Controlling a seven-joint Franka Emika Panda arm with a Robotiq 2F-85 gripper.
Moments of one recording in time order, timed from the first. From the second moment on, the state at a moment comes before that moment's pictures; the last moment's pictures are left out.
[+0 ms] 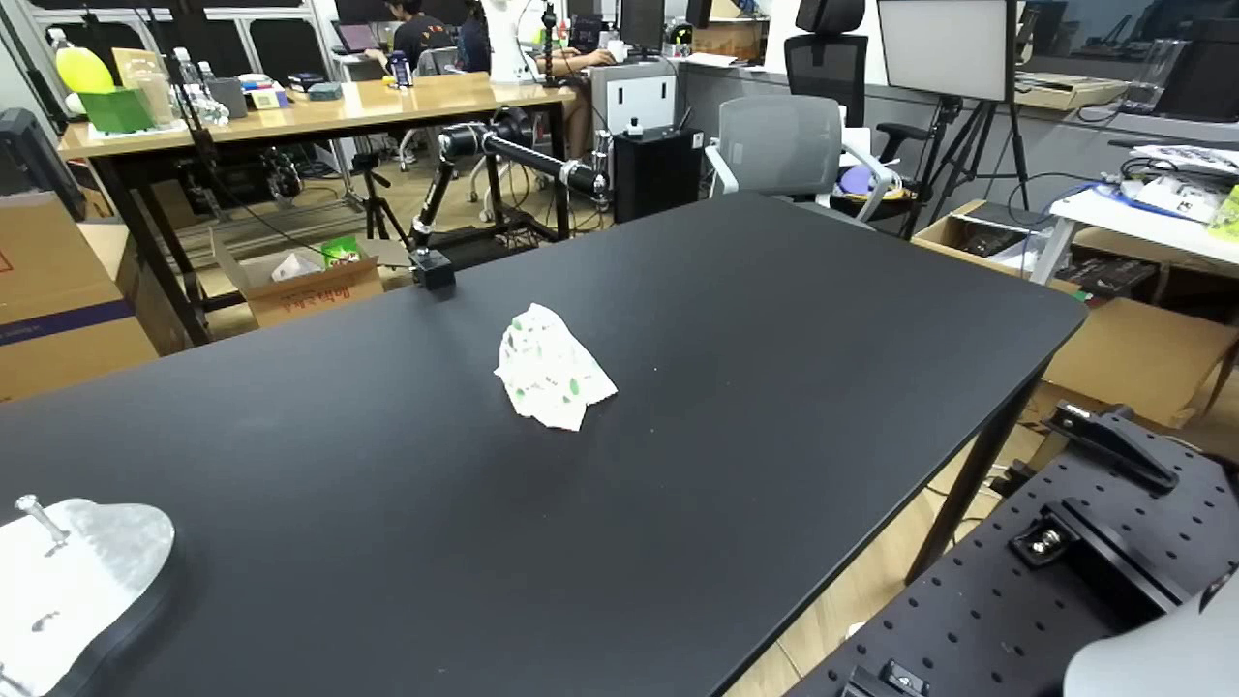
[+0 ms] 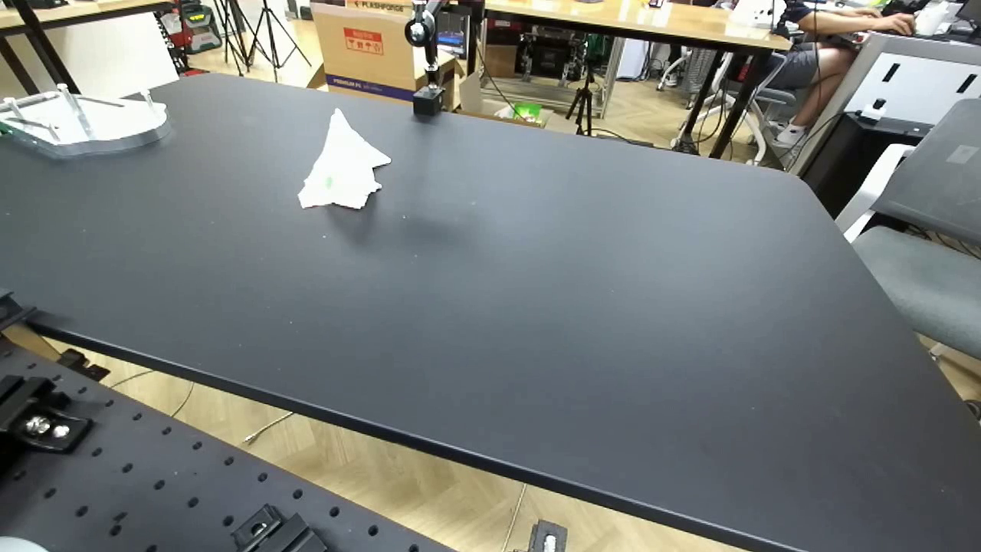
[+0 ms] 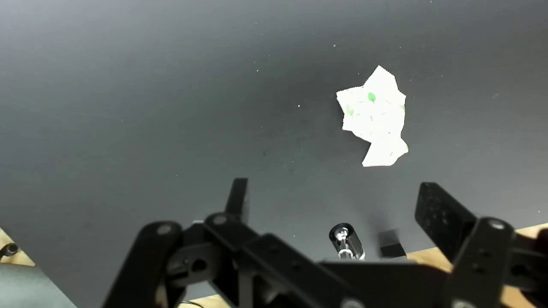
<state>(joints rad) -0.03 -0.62 0.04 -2.57 0.04 2.15 0.16</state>
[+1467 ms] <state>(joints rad) 0.05 0.05 0.15 -2.49 -0.12 2.62 0.16</state>
